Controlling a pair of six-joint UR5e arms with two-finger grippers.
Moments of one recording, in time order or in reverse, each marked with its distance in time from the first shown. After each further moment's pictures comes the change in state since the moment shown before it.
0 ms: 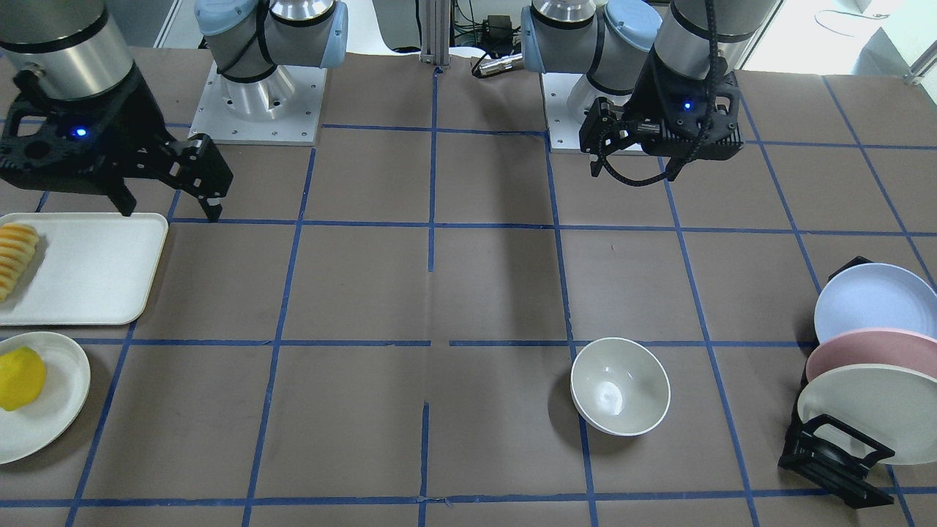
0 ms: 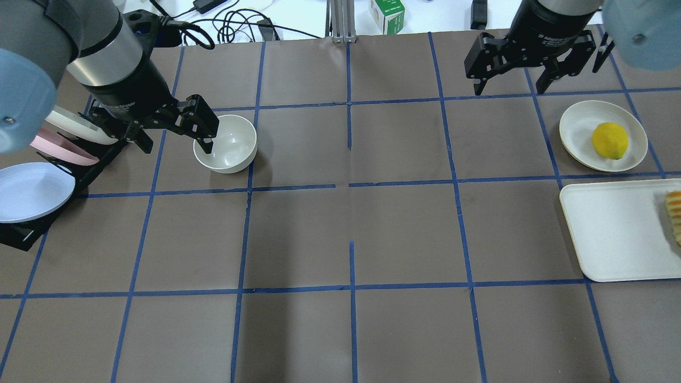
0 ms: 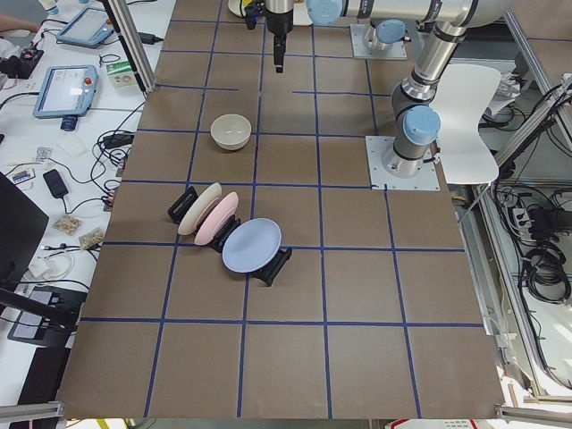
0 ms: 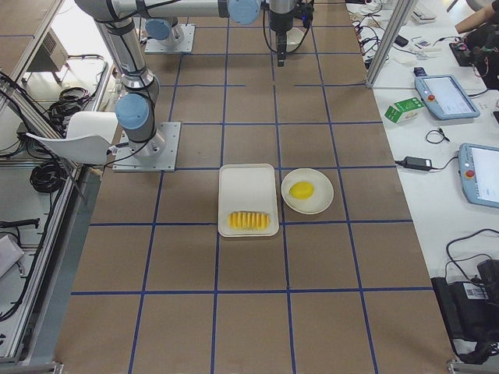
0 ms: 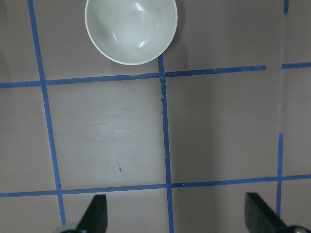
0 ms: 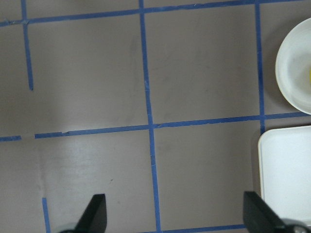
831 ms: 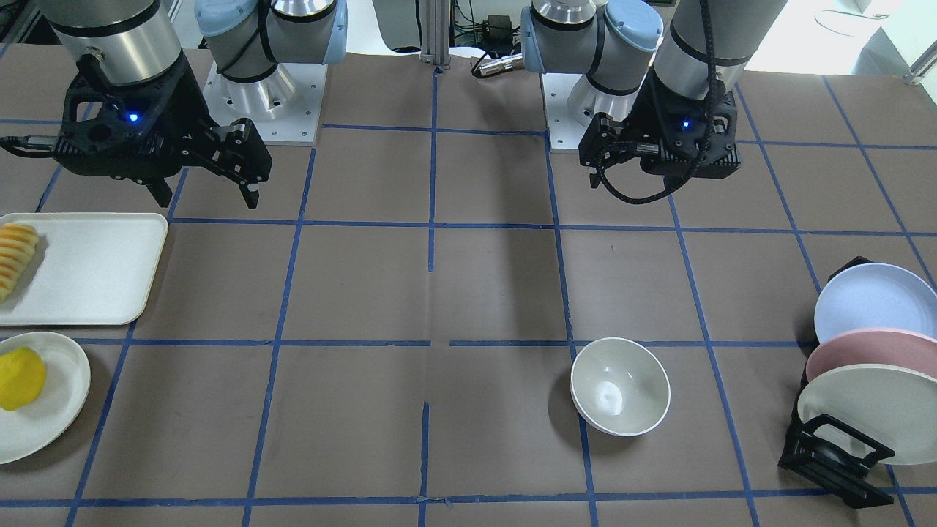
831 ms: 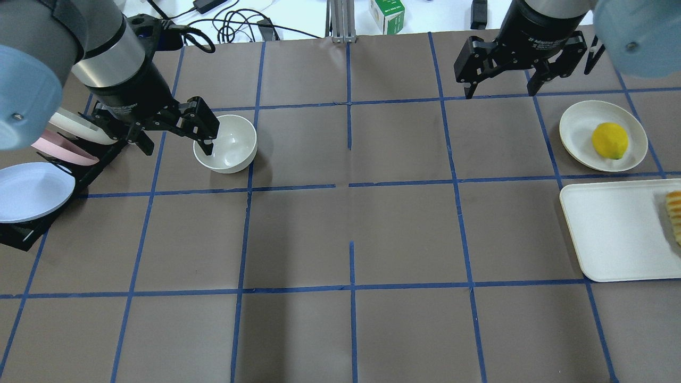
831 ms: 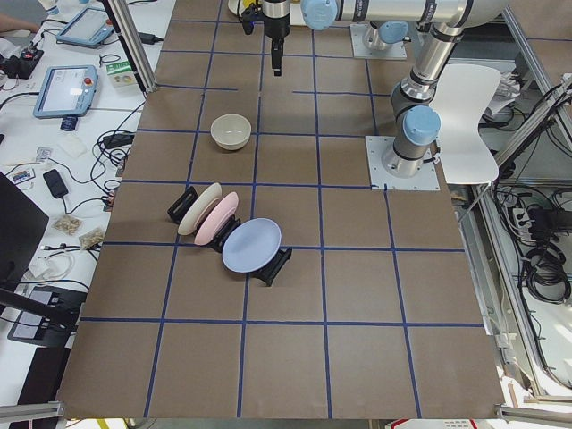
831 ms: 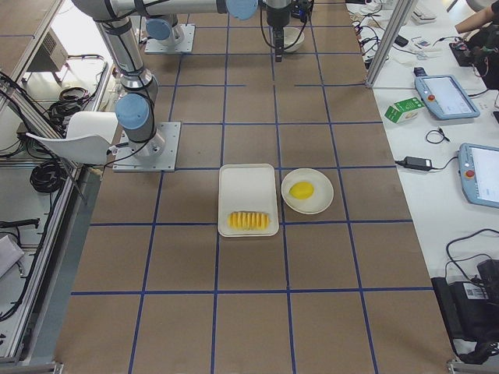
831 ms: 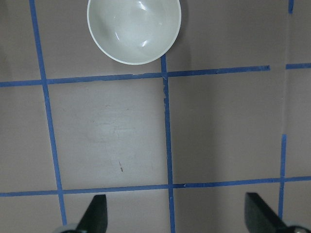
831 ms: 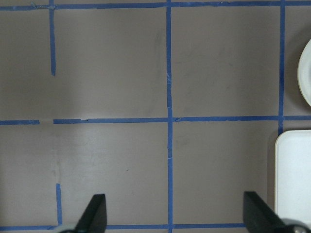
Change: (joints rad) left arm 0.004 -0.030 0.001 0.010 -0.009 -0.001; right arm 0.109 -0.008 0.011 0.002 -0.003 0.021
